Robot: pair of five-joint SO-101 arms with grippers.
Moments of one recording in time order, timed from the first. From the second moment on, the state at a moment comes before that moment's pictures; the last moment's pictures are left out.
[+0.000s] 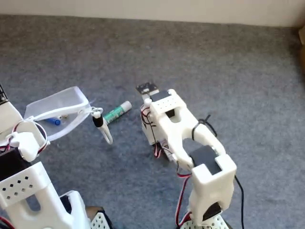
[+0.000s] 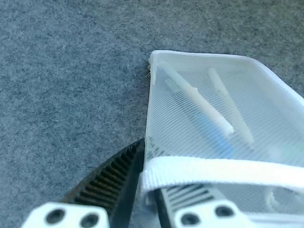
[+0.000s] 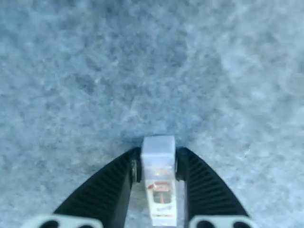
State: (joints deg) left arm -36.4 -54.7 39.6 76.3 8.0; right arm -29.7 17.6 12.4 72.1 3.0
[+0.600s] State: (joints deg) left arm -36.4 -54.7 40.0 76.3 8.0; right arm -29.5 17.7 12.4 74.3 3.0
